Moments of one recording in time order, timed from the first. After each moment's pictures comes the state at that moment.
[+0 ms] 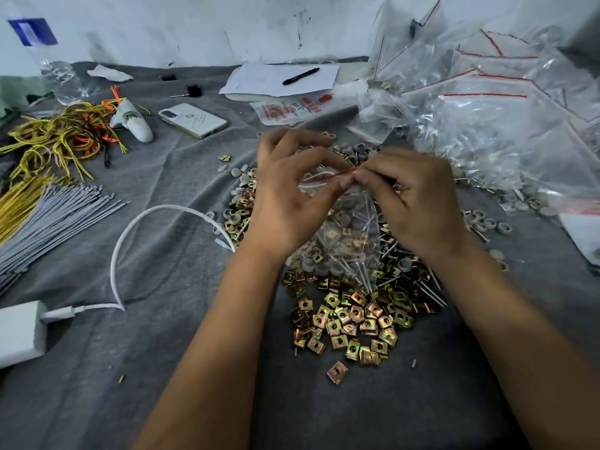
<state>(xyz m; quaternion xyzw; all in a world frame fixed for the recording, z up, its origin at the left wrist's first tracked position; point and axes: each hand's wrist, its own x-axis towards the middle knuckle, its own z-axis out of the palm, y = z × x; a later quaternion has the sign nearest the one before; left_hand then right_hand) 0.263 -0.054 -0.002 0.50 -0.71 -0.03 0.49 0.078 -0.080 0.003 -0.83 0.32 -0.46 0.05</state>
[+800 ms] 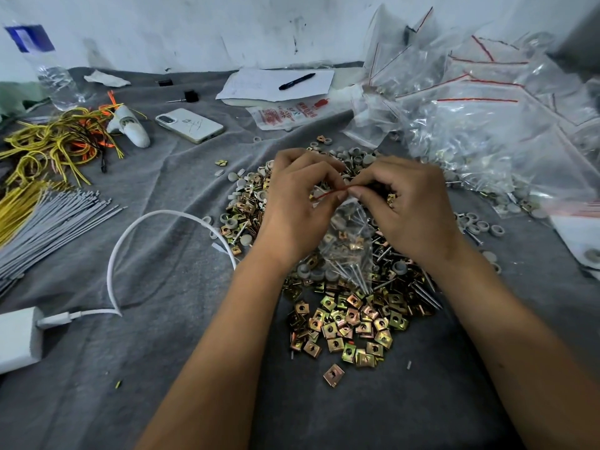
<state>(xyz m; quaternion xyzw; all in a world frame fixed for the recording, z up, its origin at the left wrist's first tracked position) 0.253 -0.057 -0.008 0.51 -0.72 -0.07 0.47 0.071 -0.084 -0.003 -0.83 0.33 -0.45 0.06</state>
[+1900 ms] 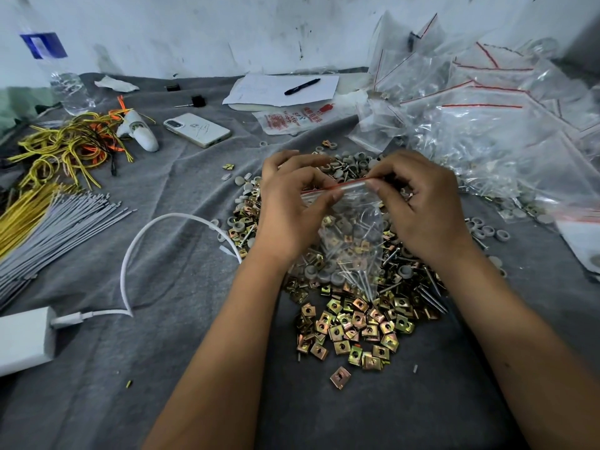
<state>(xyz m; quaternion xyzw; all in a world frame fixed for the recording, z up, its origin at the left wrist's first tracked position) 0.264 -0.062 -0.011 0.56 -0.67 -0.11 0.48 0.069 -0.089 -0.004 -0.81 0.35 -0.47 0.09</state>
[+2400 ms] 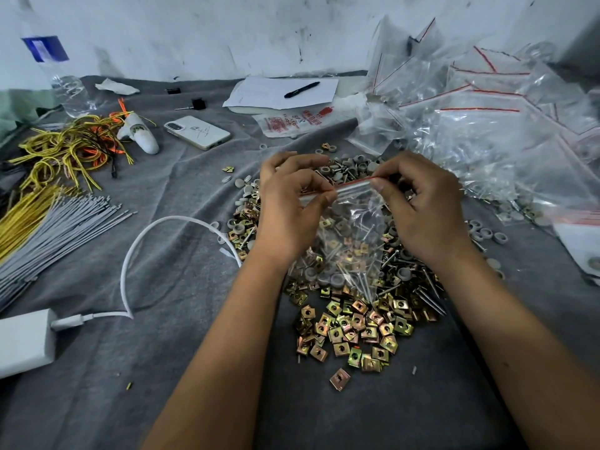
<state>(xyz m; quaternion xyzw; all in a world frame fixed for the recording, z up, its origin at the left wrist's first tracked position) 0.266 -0.066 -0.013 0.56 -0.66 -0.10 0.49 0.067 -0.089 -0.004 -0.78 0.38 -0.48 0.11</state>
